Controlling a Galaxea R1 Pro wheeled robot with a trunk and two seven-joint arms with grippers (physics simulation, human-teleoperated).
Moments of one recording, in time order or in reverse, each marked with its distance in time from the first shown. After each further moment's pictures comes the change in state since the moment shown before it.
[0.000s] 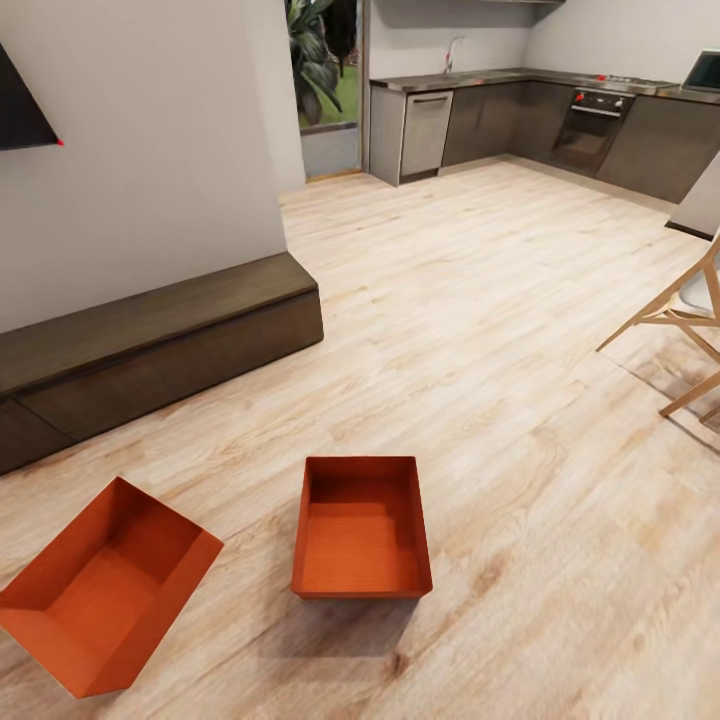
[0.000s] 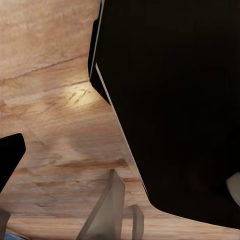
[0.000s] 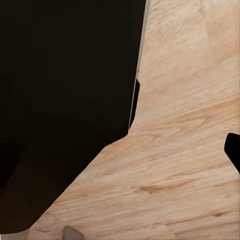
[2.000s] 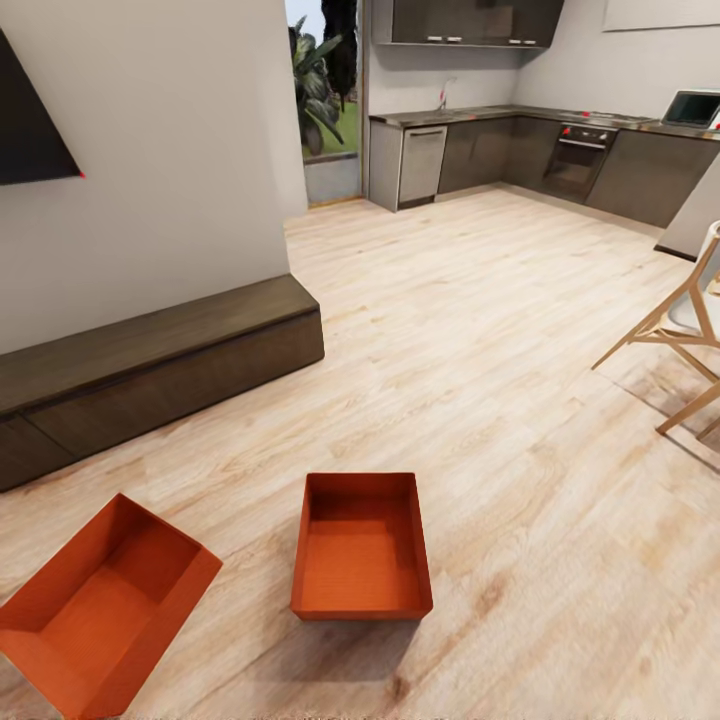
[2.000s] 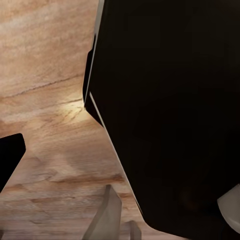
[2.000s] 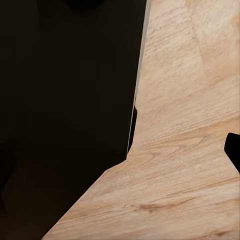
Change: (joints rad) left arm 0.000 0.000 0.000 0.000 0.000 0.000 0.000; right arm 0.000 0.001 -0.001 0.000 -0.001 -0.008 0.001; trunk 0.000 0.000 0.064
